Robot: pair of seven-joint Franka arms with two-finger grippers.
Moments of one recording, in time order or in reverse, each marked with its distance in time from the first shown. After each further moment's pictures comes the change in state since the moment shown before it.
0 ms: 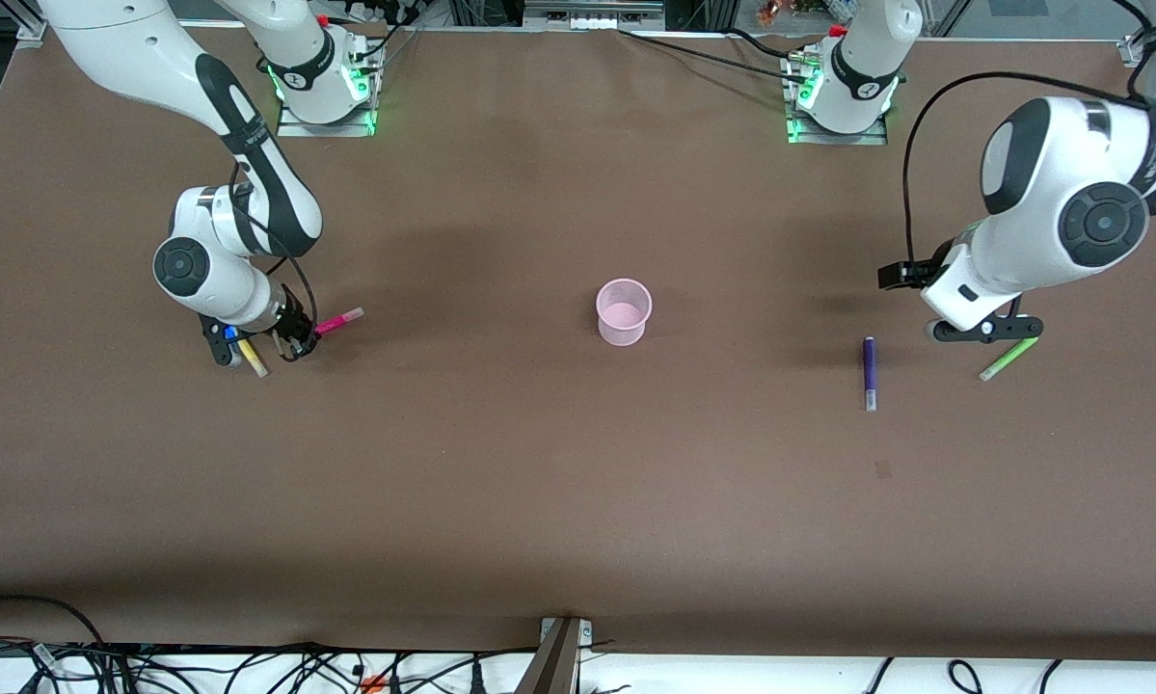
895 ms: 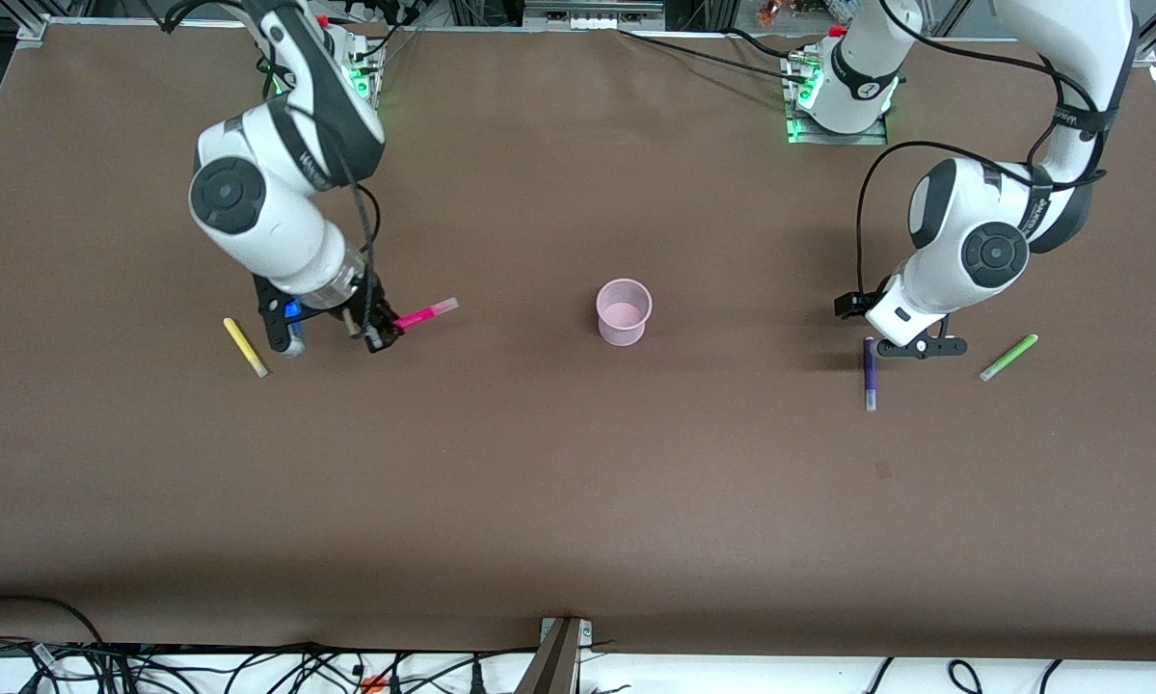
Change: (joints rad) left arm 0.001 0.133 -0.001 -0.233 0.000 0.458 0.002; right arm 0.082 -0.130 0.295 0.457 -0.038 -0.404 0.401
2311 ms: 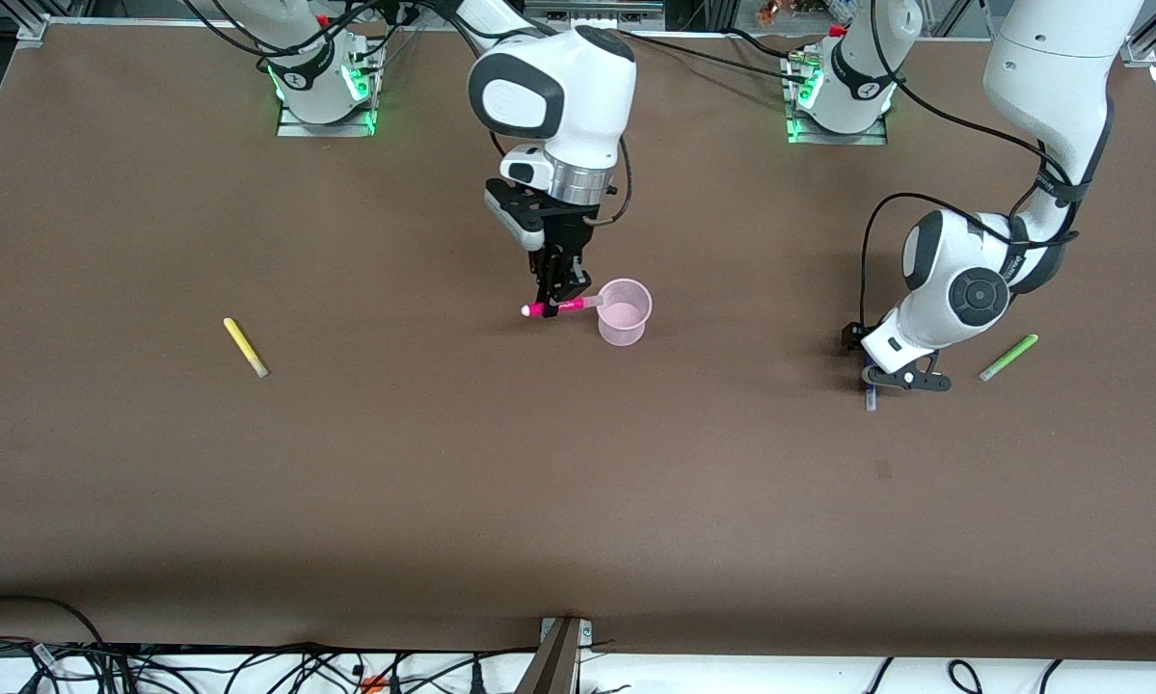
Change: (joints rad) left arm 0.071 0.201 -0.001 0.054 0.073 0.185 0.180; right arm 0.560 0.219 -0.082 0.174 -0.860 -0.040 0.880
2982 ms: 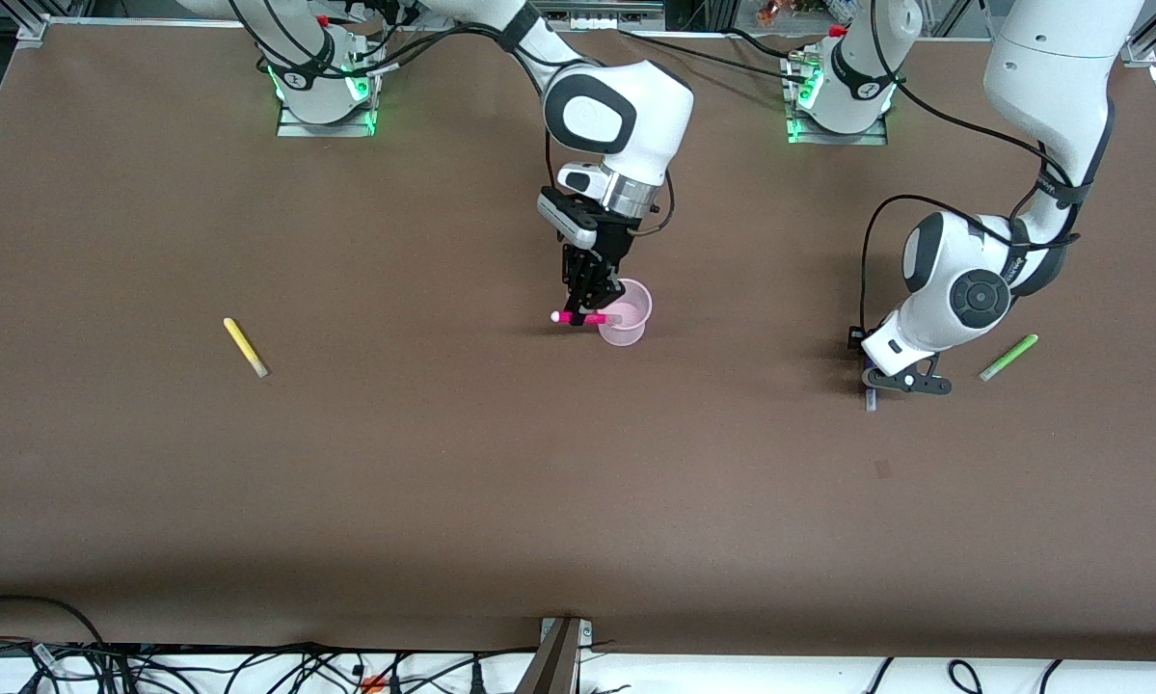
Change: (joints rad) left arm 0.002 -0.001 0.000 0.011 0.000 -0.005 0.005; right arm 0.301 0.211 -0.258 0.184 -0.028 -0.104 0.114
